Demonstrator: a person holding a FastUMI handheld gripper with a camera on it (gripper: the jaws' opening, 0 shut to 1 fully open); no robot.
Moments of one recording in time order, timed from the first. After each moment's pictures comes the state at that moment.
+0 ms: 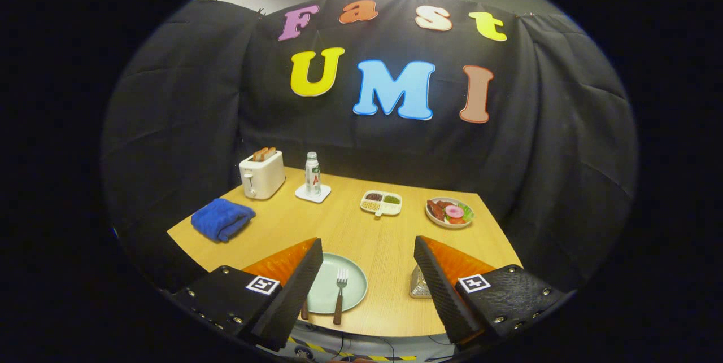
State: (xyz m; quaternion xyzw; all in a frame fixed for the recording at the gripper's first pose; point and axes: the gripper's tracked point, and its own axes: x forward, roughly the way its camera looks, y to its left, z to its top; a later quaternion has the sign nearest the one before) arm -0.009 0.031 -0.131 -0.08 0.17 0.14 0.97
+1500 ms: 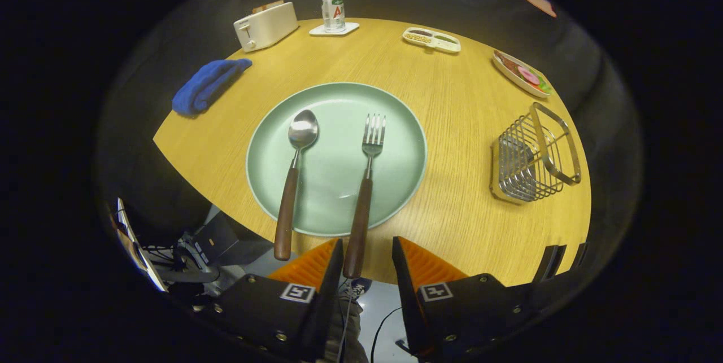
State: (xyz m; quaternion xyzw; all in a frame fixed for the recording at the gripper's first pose) arm -0.020 0.047 -0.374 -0.15 0.52 0.19 0.82
